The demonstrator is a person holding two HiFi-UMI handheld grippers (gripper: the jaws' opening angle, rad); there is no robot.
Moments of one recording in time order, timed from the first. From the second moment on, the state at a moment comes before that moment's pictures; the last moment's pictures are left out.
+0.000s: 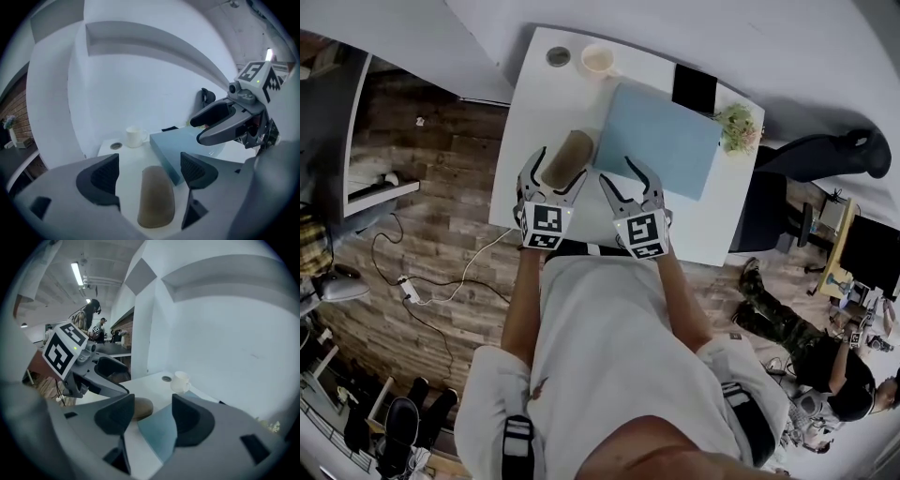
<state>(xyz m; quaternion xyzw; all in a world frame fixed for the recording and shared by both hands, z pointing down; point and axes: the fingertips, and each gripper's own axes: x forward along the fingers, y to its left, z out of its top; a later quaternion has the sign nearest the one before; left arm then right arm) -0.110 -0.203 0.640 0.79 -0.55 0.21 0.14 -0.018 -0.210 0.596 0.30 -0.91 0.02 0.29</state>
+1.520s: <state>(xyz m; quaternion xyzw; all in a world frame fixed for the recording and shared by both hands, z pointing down) -0.123 -0.187 0.469 0.84 -0.53 0.10 -0.03 -0.010 -0.189 0.463 0.44 -0.89 -0.04 0.14</state>
